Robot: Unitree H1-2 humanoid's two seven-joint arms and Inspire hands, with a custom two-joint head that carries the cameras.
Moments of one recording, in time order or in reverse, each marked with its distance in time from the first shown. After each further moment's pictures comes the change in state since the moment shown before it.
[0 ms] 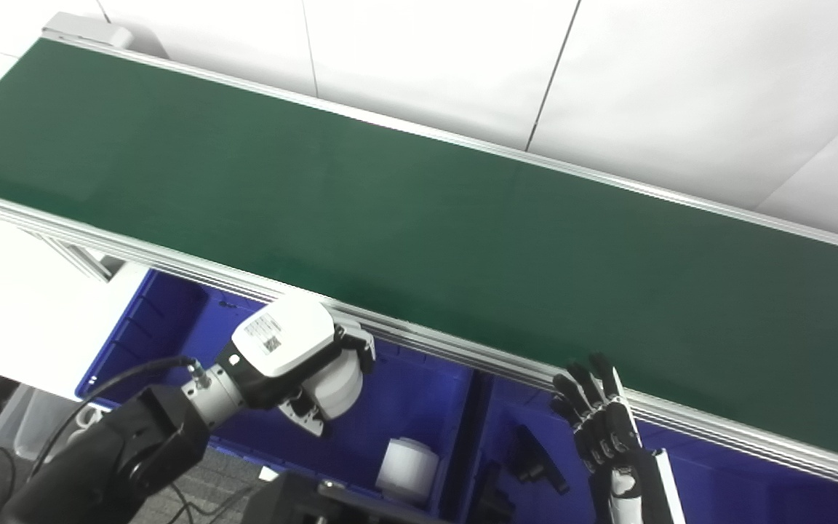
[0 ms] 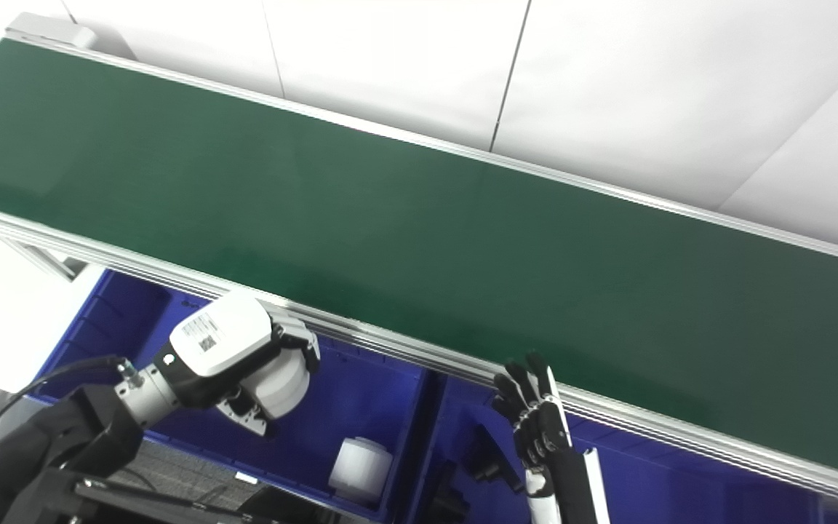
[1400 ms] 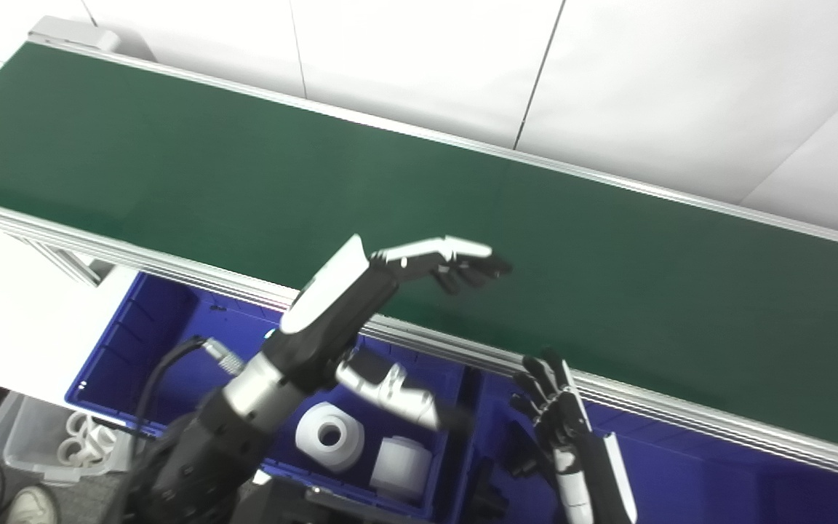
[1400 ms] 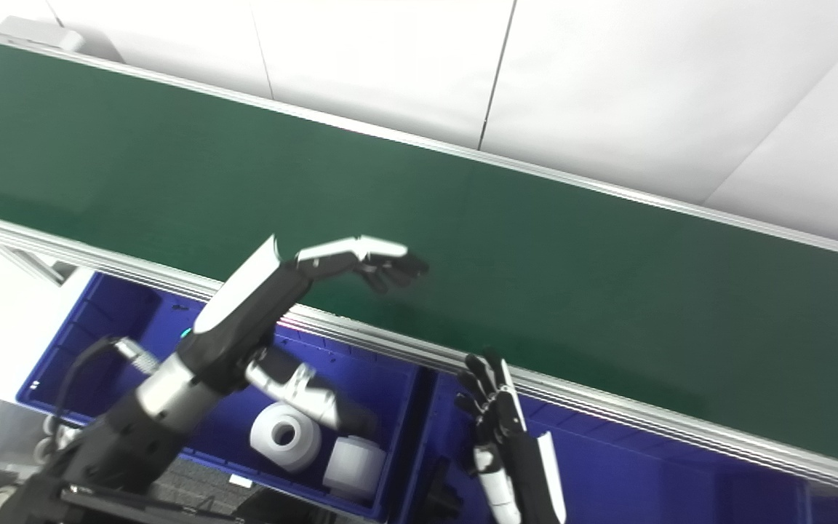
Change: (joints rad) left arm -0.031 -0.410 -0.010 -0.343 -0.644 0.239 -0.164; right arm -0.037 0.070 0.046 0.108 -0.087 -0.001 -0.014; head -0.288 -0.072
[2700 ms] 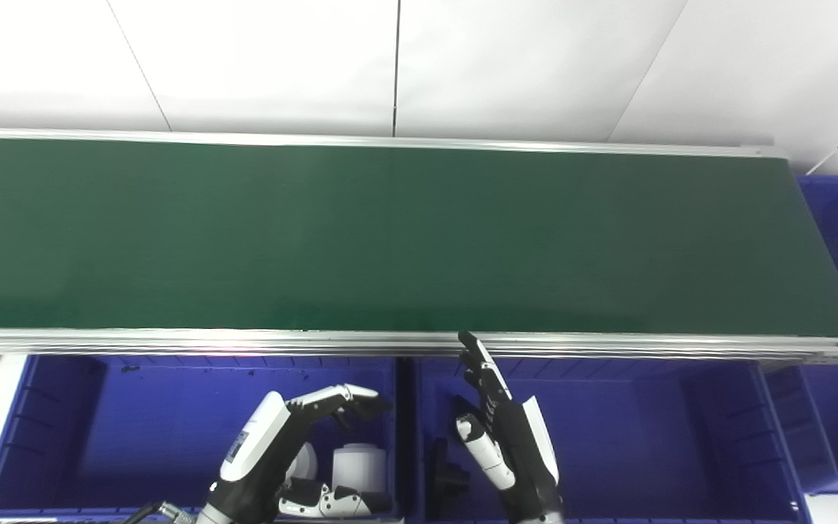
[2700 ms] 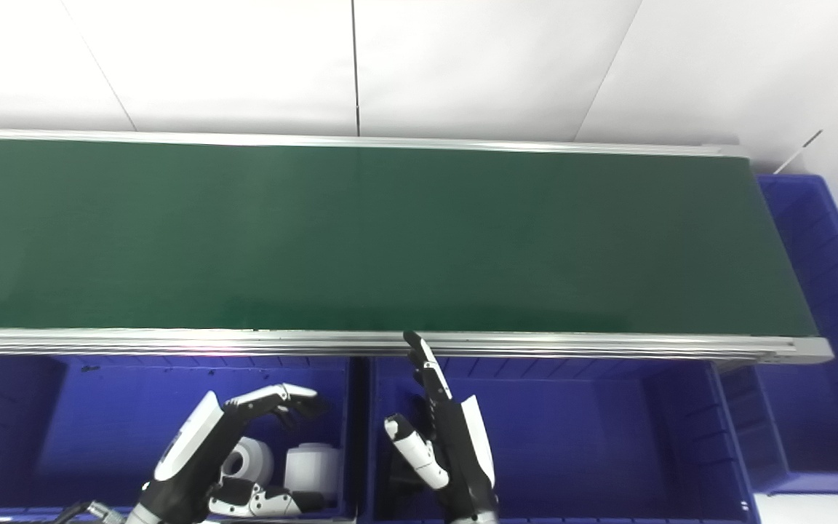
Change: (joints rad) left arm 0.131 0.194 -0.148 0.469 0.098 -0.352 0.240; right arm -0.011 0.053 0.035 0.153 -0.210 -0.103 -0.211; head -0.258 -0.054
